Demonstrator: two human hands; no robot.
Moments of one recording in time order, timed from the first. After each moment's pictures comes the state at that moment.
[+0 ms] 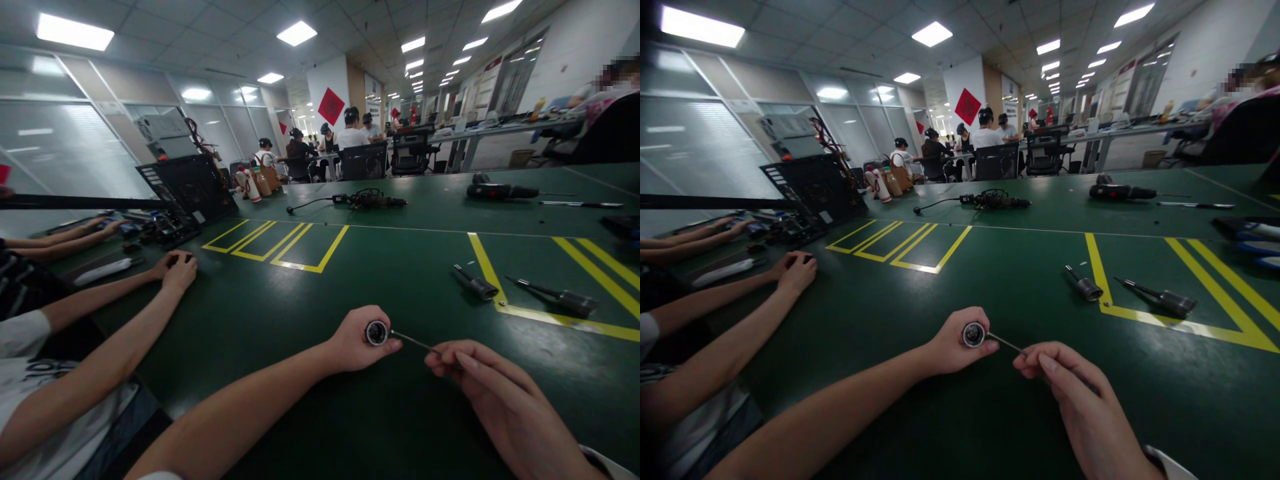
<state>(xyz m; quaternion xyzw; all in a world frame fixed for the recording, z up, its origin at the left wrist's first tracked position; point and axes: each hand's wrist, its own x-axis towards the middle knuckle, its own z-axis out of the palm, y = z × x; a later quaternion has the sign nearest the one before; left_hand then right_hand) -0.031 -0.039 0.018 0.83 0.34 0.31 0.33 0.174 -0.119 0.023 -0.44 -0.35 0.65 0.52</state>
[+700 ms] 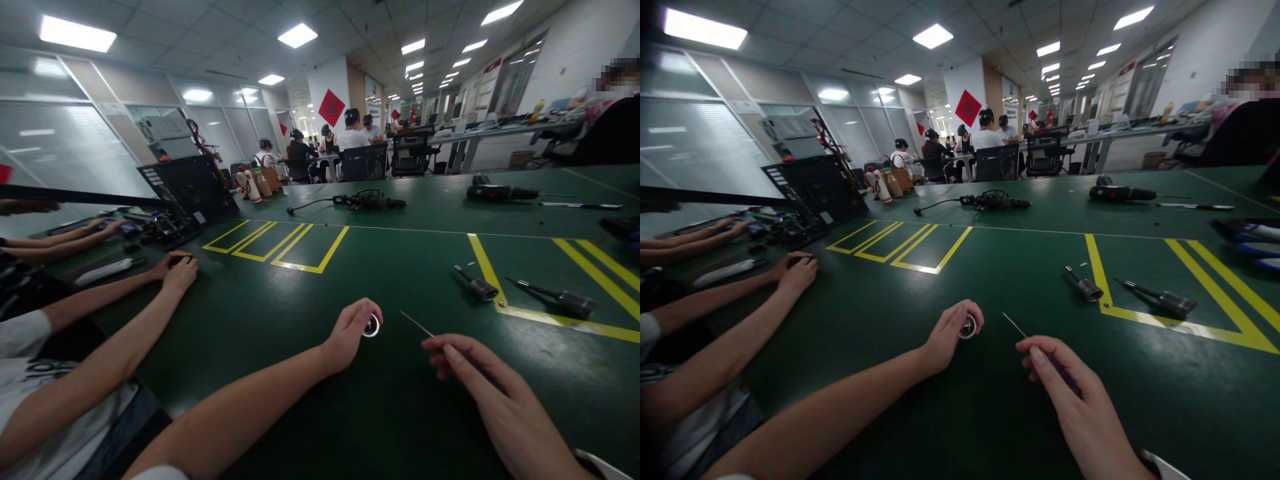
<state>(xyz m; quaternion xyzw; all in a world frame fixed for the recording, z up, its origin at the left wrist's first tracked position) -0.034 -0.041 0.011 0.70 0.34 0.40 0.50 0.174 -0.117 0.013 -0.55 -0.53 0.47 0.44</state>
